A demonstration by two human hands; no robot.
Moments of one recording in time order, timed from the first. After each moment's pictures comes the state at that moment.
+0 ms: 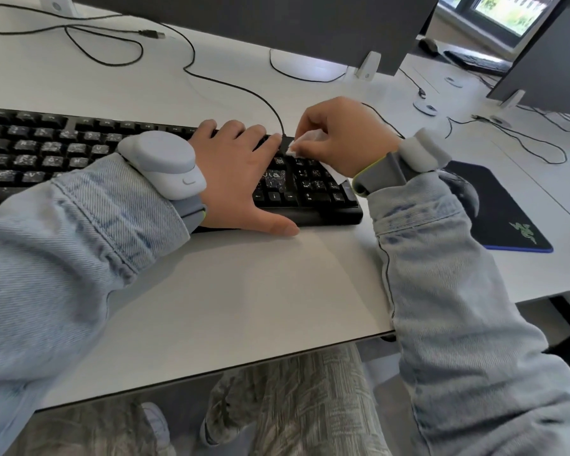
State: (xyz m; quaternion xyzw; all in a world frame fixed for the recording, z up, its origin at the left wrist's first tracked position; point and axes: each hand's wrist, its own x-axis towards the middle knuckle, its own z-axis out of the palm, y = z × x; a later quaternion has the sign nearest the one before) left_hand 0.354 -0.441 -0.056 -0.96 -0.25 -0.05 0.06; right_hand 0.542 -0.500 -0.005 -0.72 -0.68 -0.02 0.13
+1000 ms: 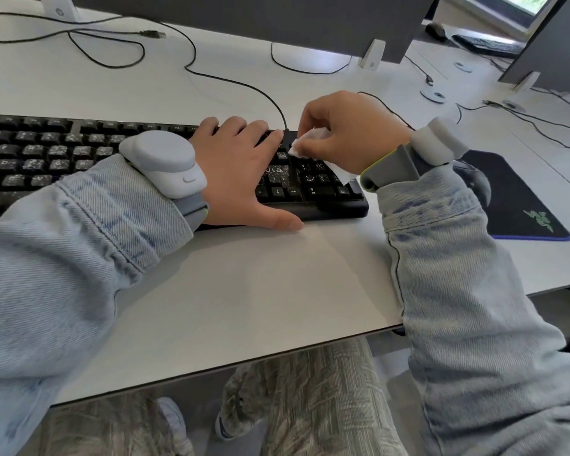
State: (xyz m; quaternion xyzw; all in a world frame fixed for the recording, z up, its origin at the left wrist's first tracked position) left_hand 0.353 -0.443 -0.053 -0.96 -0.25 -0.04 0.06; right_hand 0.541 -0.507 -0.003 -0.73 -0.67 0.00 0.12
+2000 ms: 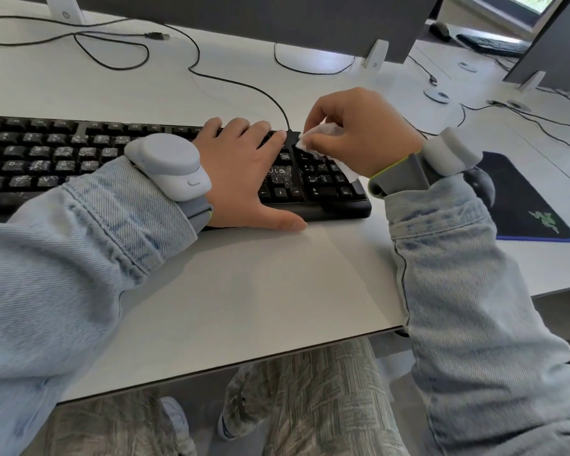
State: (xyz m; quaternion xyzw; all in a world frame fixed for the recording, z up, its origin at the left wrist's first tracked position) left_hand 0.353 -0.444 -0.053 -0.96 -0.26 -0.04 0.06; right_hand 0.543 -0.514 -0.006 -0.72 -0.67 -0.01 0.18
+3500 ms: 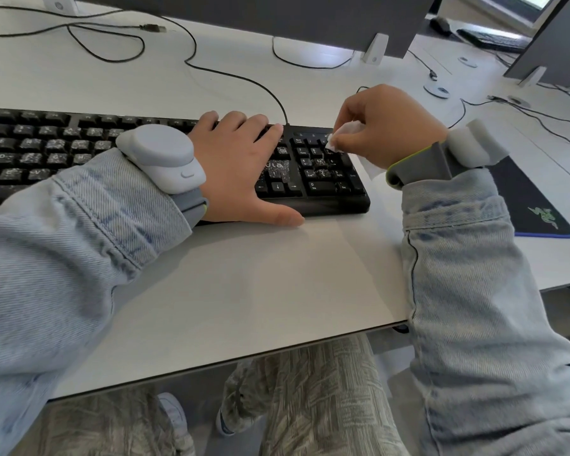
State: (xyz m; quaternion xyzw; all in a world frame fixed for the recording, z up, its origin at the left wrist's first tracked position) left_hand 0.353 -0.444 -0.053 -0.96 -0.26 -0.03 0.06; right_hand 0.565 -0.523 -0.002 -0.77 -0.62 -0.02 0.13
